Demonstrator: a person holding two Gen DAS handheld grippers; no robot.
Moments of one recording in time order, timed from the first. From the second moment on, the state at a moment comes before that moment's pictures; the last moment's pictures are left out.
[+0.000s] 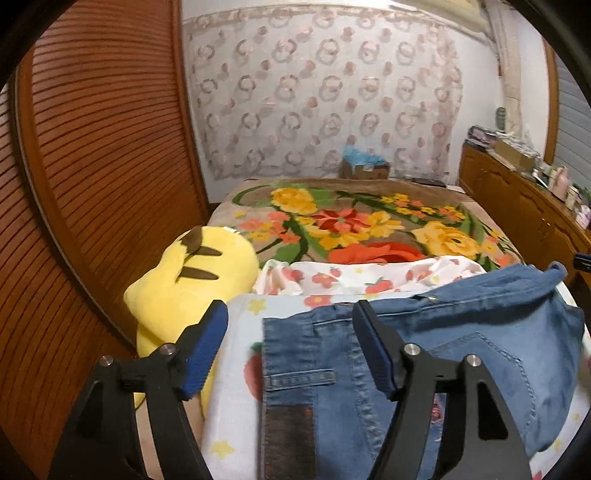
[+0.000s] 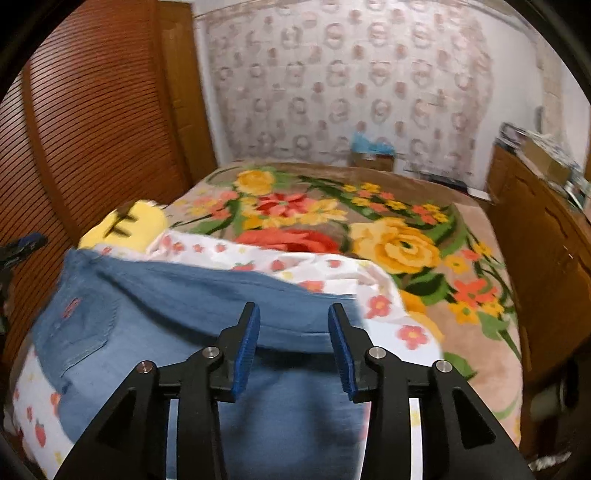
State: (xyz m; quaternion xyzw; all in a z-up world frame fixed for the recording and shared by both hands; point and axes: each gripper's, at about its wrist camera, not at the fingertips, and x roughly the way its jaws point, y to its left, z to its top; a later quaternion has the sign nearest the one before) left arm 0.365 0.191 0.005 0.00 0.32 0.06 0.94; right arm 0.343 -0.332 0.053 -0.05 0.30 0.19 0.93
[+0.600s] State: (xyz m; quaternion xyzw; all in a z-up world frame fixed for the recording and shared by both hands) left arm 0.389 0.078 -0.027 0.04 0.36 -0.07 0.93; right arm 0.389 -0.254 0.014 -0.23 0.34 0.24 0.88
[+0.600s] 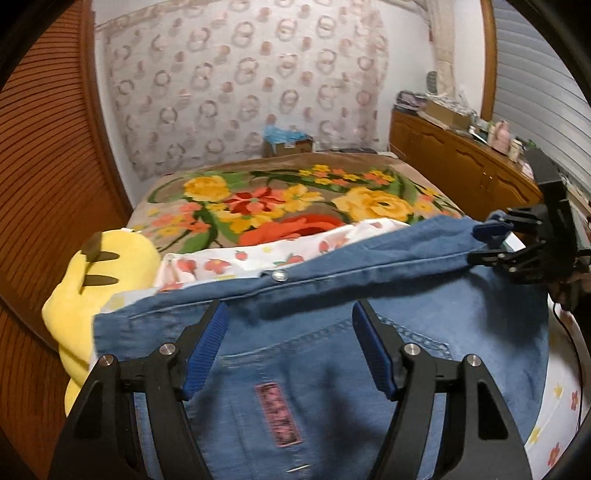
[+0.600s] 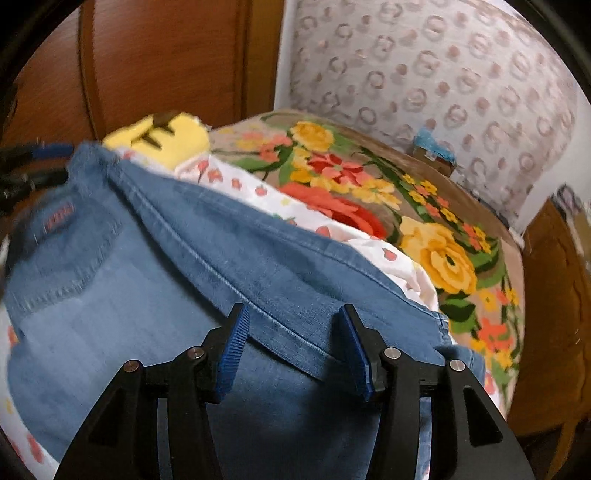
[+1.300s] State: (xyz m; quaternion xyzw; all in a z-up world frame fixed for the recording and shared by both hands) left arm 0.390 0.068 -0.037 0.05 0.38 -0.08 0.92; right arm 0.449 -0.251 0.057 -0.16 0.31 0.16 0.92
